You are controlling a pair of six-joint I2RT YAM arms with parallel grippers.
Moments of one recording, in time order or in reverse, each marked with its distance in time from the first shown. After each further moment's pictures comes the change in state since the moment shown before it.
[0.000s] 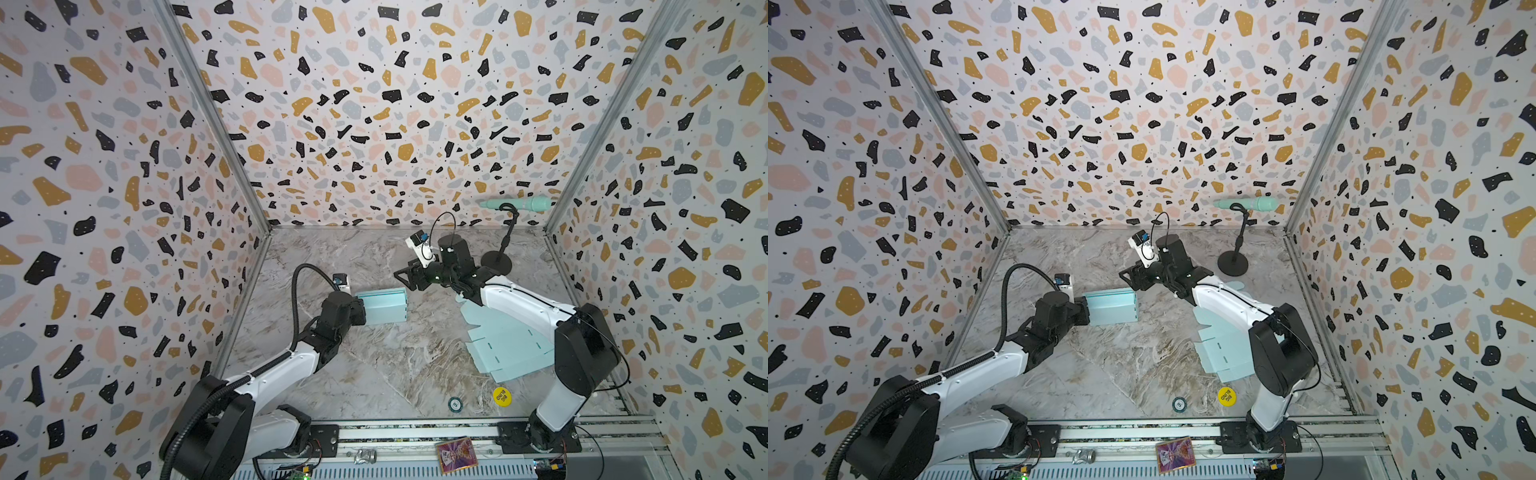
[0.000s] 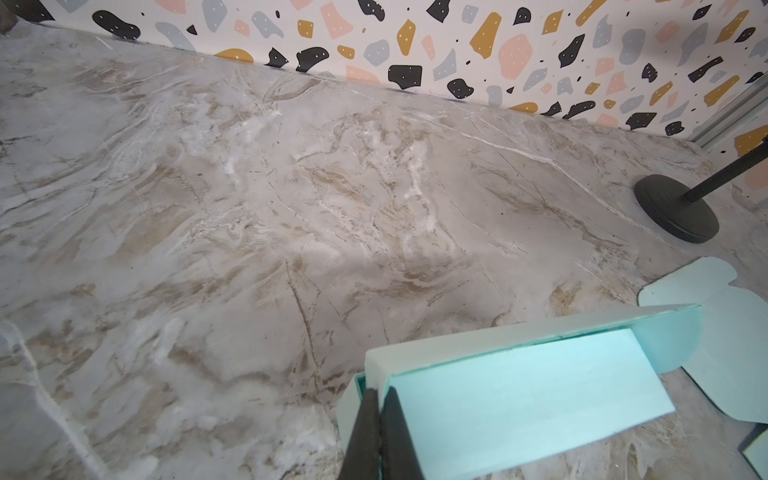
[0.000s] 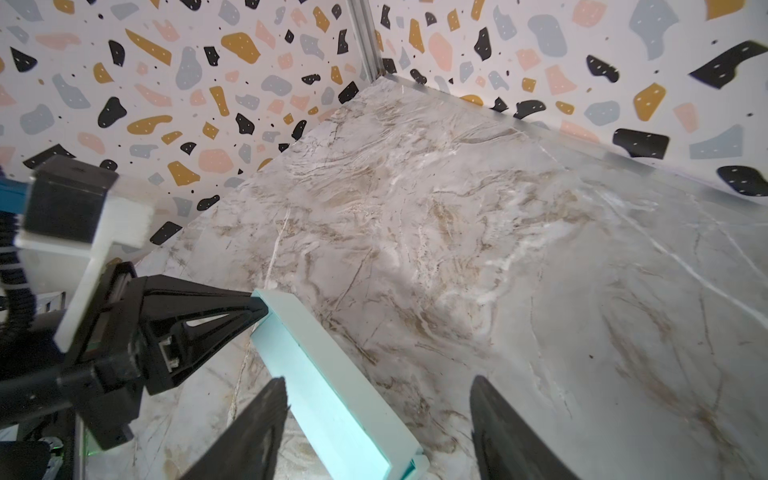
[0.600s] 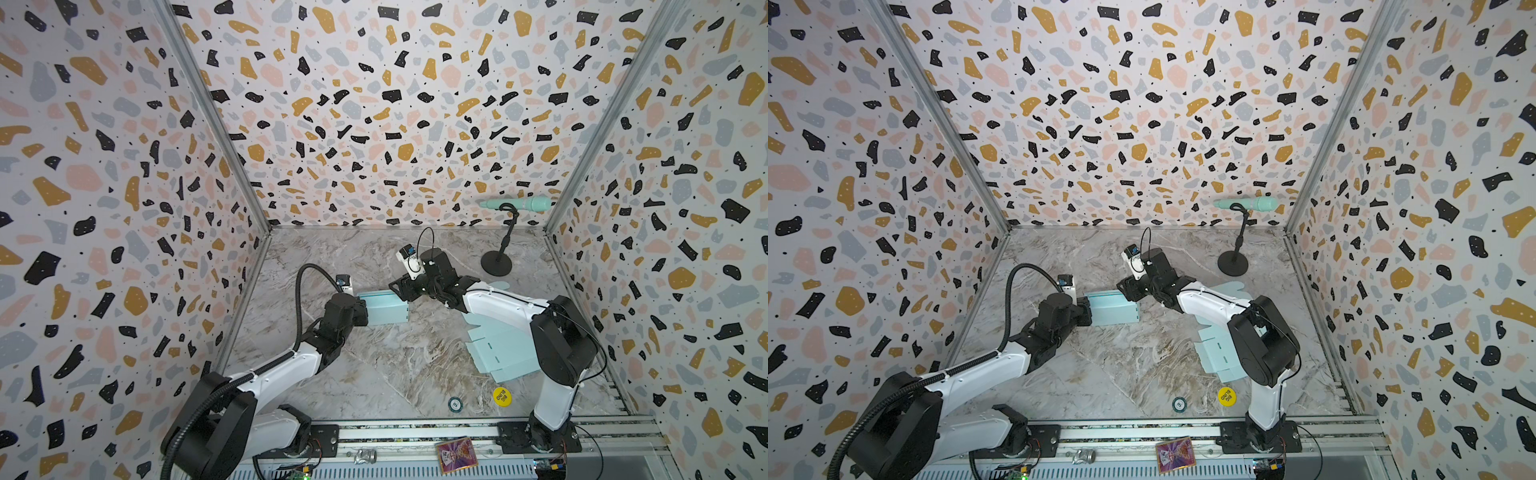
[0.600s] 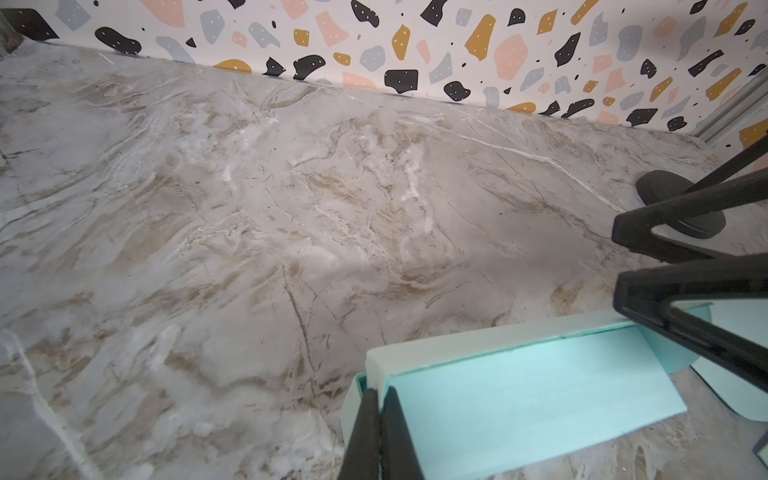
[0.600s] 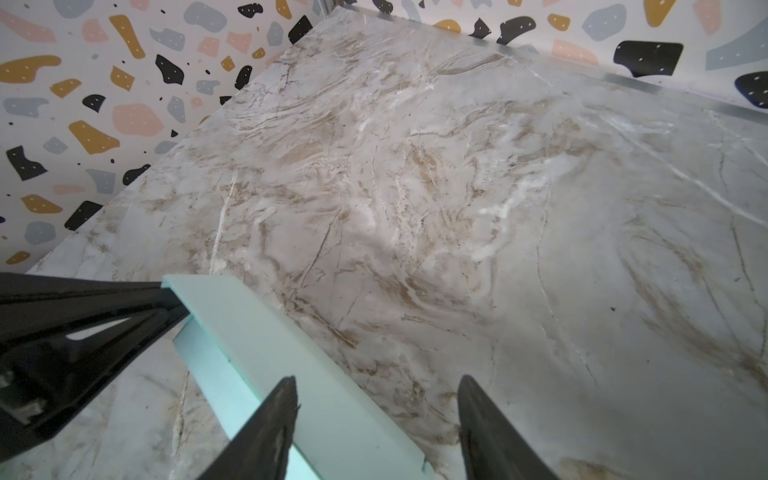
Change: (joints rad) left arm -0.030 0.016 -0.012 0.039 -0.037 0.015; right arm 0.061 0.087 -0.040 0.042 0.167 0.045
